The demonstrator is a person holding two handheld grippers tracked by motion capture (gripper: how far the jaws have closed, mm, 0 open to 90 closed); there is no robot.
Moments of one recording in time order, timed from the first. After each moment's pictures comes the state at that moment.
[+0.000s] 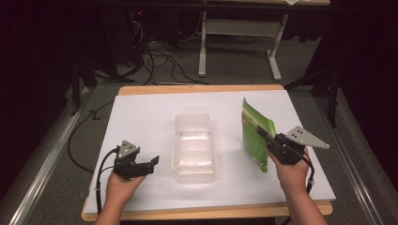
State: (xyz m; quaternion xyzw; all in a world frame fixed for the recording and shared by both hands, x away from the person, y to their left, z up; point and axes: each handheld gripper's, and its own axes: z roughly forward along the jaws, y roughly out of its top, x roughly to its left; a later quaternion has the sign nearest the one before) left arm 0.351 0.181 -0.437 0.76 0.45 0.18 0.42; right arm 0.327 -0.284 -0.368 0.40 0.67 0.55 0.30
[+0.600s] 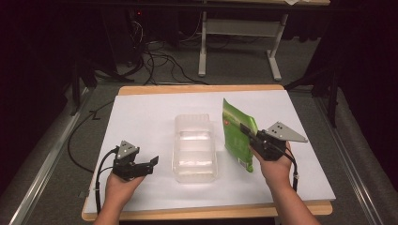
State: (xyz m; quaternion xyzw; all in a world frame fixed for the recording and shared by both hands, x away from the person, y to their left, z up) left arm 0.349 0.183 -0.436 0.76 0.45 0.19 0.43; right arm 0.340 -0.246 -0.372 0.38 0.69 0.54 0.28
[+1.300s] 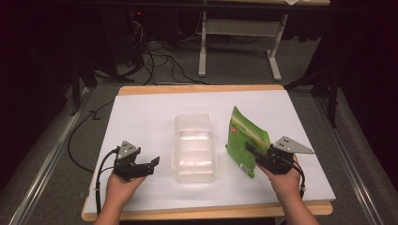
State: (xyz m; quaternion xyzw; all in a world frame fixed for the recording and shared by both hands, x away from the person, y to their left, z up) left arm 0.349 0.181 -0.437 0.77 0.44 0.18 0.43; right arm 0.320 -0.272 -0.403 0.41 0.71 0.53 0.23
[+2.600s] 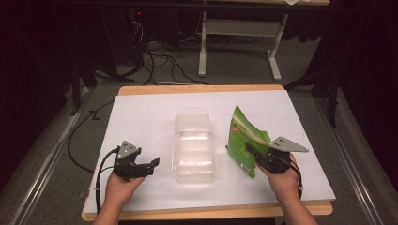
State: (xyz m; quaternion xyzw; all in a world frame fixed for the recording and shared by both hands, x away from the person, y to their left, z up) left arm 0.350 0.181 -0.437 0.77 0.44 0.17 0.43; right arm 0.327 -0.272 -0.415 0.42 0.72 0.49 0.23
